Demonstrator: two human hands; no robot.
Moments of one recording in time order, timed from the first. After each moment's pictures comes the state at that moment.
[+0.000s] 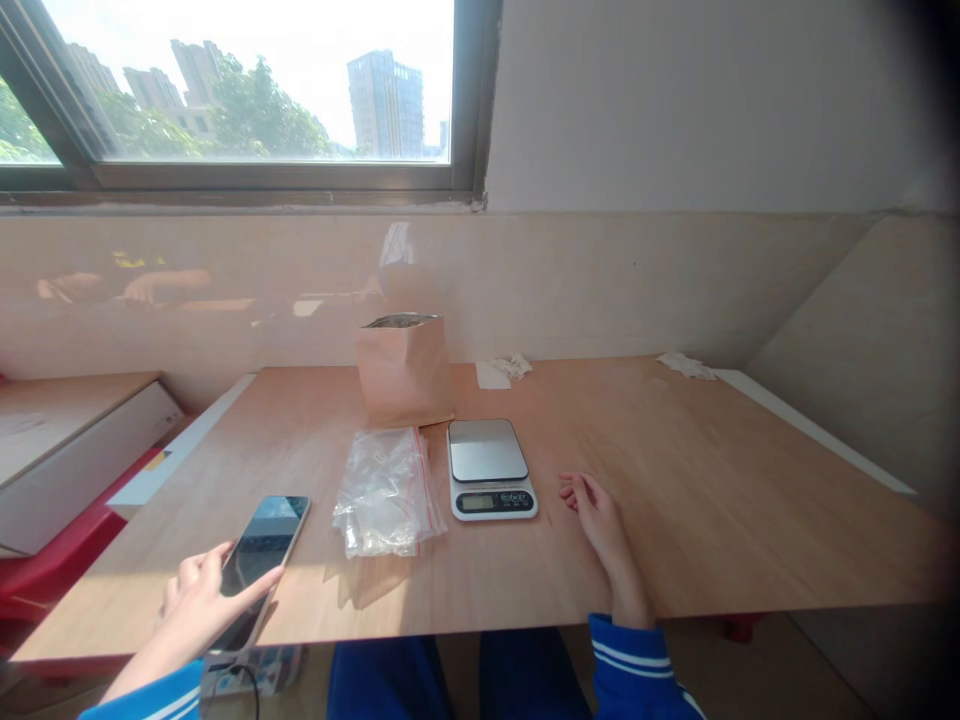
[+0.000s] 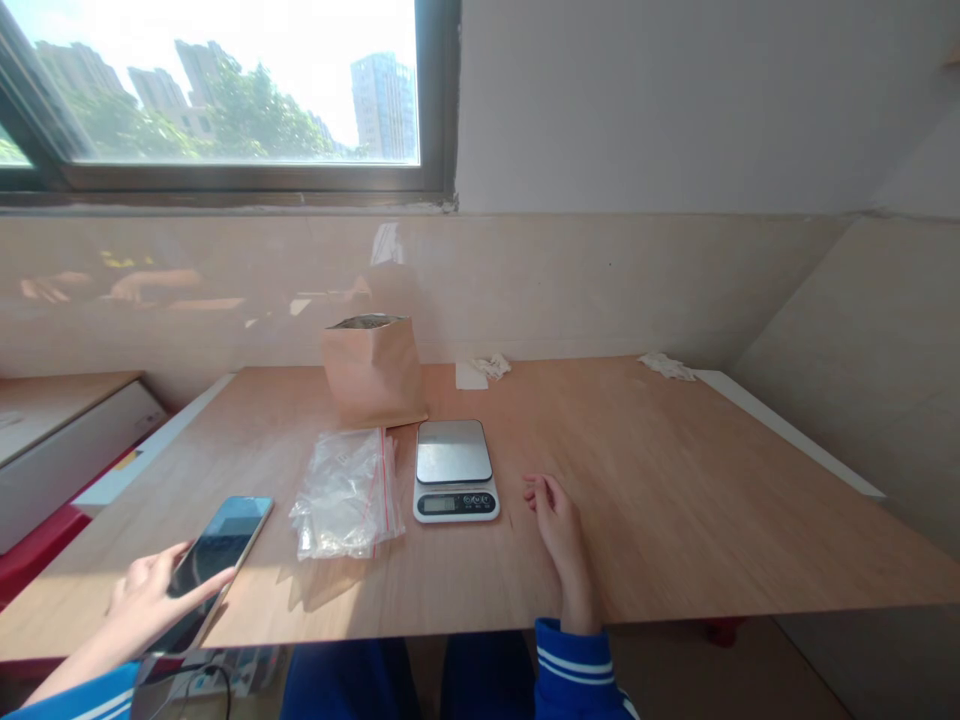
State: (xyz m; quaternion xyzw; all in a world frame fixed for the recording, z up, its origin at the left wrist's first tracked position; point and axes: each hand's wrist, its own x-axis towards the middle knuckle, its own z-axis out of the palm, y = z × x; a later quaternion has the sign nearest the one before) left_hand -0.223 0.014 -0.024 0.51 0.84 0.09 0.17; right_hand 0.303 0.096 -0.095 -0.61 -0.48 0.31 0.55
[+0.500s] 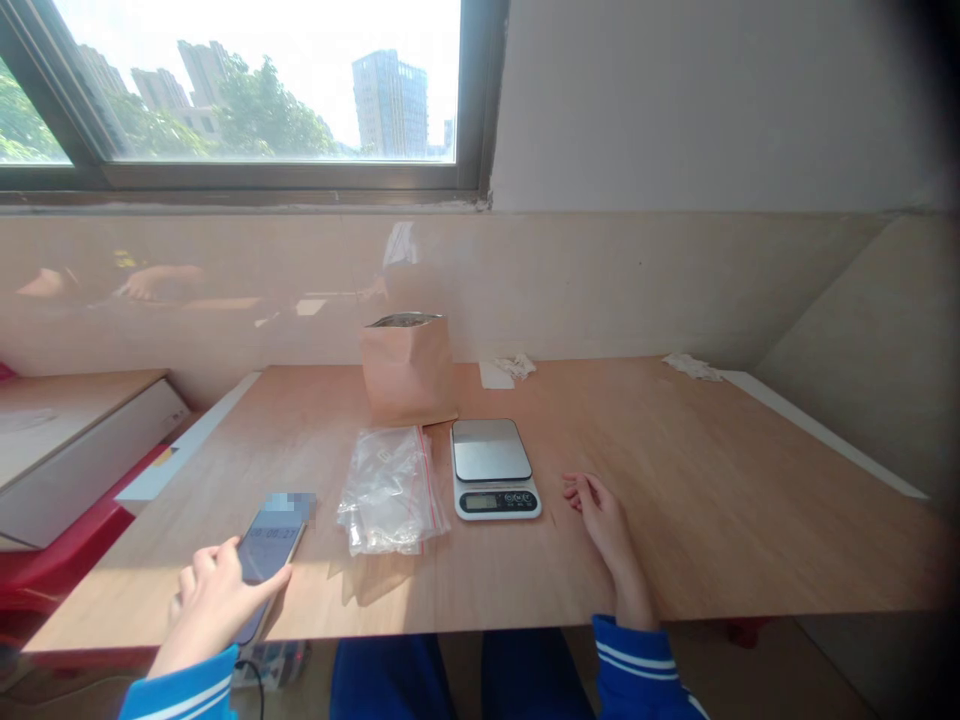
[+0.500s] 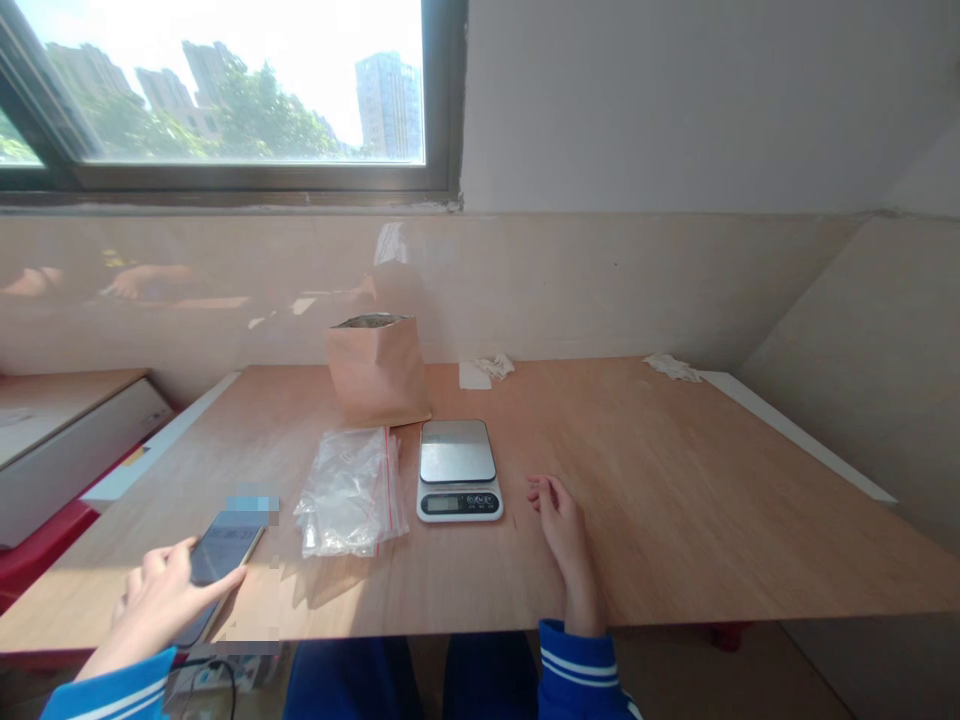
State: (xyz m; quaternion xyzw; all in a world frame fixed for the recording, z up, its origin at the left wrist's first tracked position) left_hand -0.181 0.015 -0.006 0.47 0.88 0.00 0.06; right_hand 0.303 0.094 -0.094 -0.61 -0.48 0.32 0.54
